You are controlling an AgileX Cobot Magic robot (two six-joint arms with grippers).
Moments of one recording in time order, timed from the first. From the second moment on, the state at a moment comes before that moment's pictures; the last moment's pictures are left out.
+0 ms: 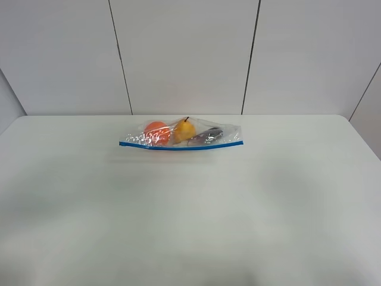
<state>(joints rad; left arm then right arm) -0.17 0.18 -0.57 -0.04 1.16 -0.12 -0.08 0.17 -0.80 0.17 1.13 -0.11</state>
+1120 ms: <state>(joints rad) -0.17 0.18 -0.57 -0.04 1.16 -0.12 -0.08 -0.01 -0.49 0.11 1.03 -0.08</state>
